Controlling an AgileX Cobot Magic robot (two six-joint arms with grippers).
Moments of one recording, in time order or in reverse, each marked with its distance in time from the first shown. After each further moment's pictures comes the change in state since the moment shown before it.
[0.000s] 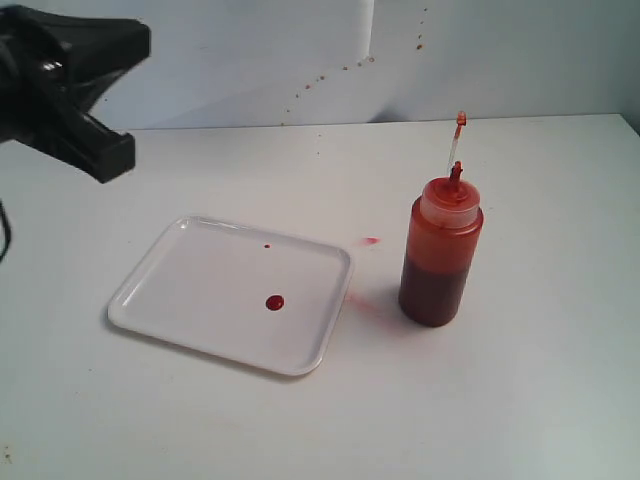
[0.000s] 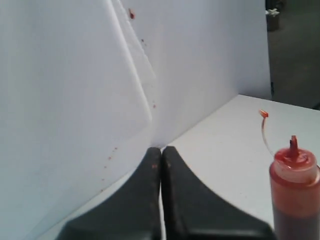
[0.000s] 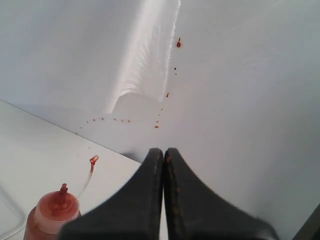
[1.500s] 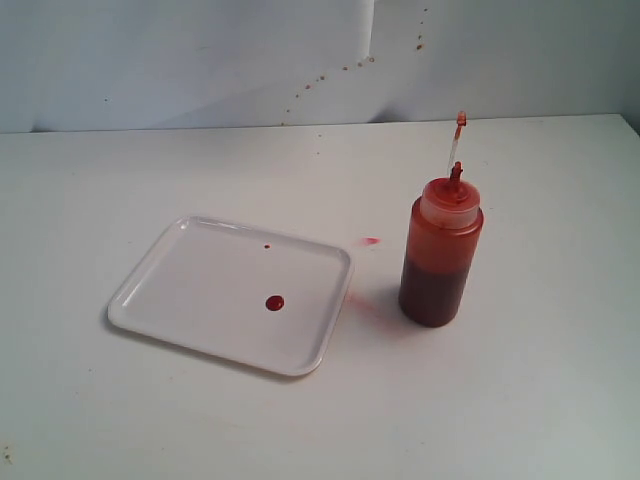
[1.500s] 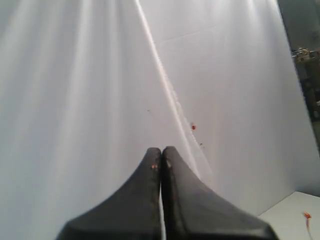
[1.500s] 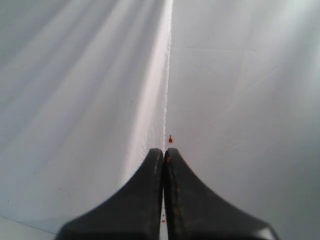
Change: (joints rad) left arm 0.000 -0.435 0.000 -0.004 0.136 -0.003; right arm 0.218 -0.339 0.120 0.125 -0.255 0.041
